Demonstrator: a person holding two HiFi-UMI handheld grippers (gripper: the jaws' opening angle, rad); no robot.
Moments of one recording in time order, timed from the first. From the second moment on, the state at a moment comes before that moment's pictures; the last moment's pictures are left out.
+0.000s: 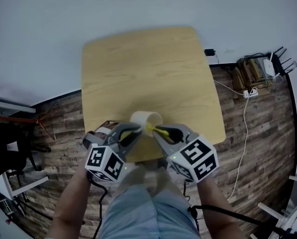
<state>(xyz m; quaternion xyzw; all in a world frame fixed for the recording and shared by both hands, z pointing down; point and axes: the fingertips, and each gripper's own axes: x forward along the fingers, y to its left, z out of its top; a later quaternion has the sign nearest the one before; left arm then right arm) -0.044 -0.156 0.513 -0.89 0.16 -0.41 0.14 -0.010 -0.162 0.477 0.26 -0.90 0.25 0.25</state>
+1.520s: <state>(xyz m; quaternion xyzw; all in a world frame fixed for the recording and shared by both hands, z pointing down) -0.041 -0.159 0.512 -0.89 0.18 -0.41 0.13 0.021 -0.150 0.498 0.28 -0.88 0.26 0.27</state>
